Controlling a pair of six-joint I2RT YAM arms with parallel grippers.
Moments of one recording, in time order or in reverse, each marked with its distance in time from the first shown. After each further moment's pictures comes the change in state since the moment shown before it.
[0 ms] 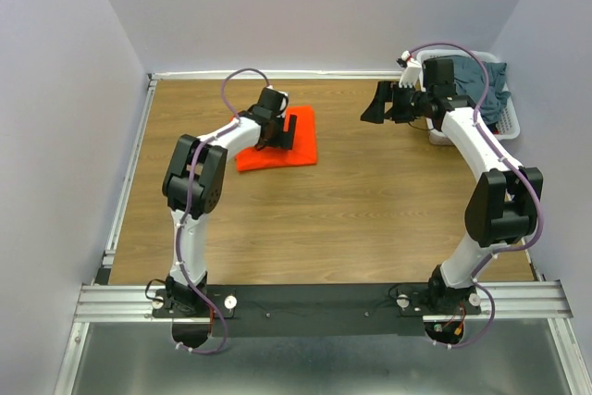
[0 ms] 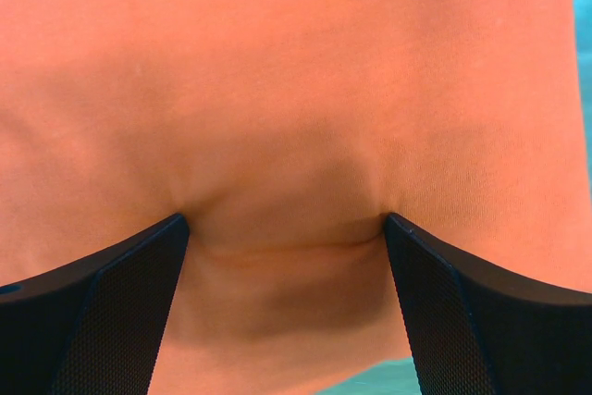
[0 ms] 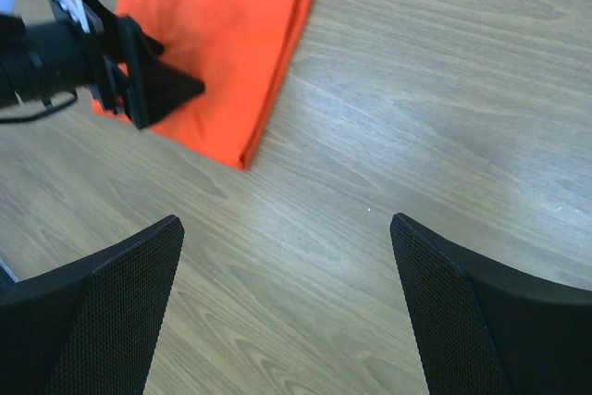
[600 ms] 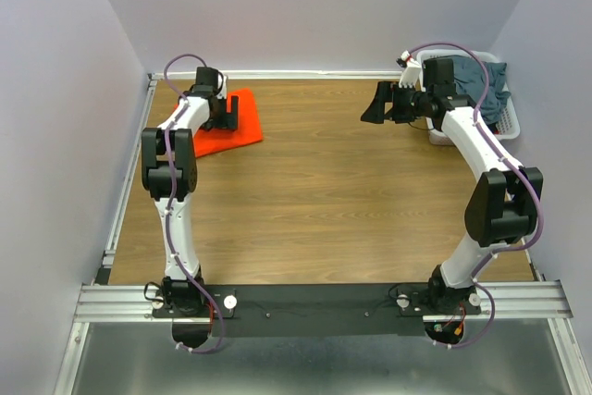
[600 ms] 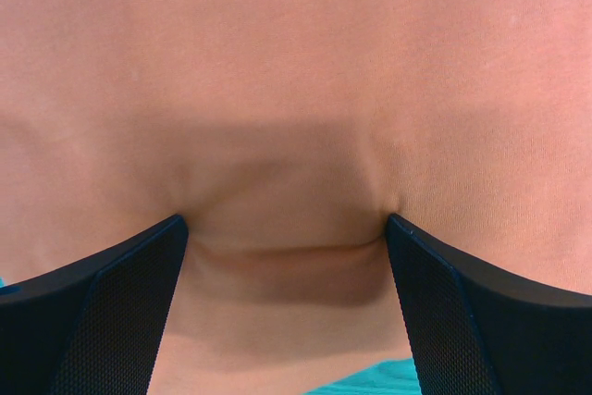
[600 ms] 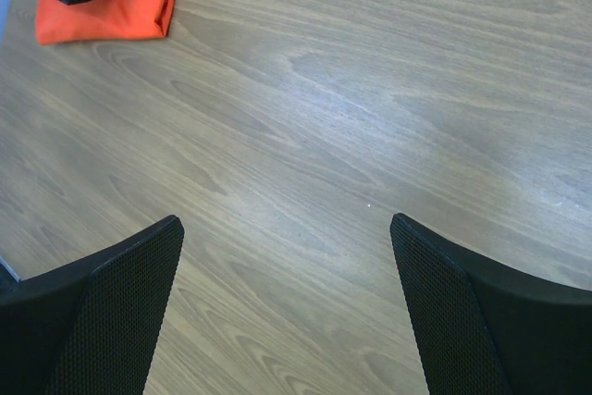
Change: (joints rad) left arm 0.379 0.138 0.253 -0.182 0.046 0.173; right arm 0.000 0.001 0.008 -0.021 0.004 -0.005
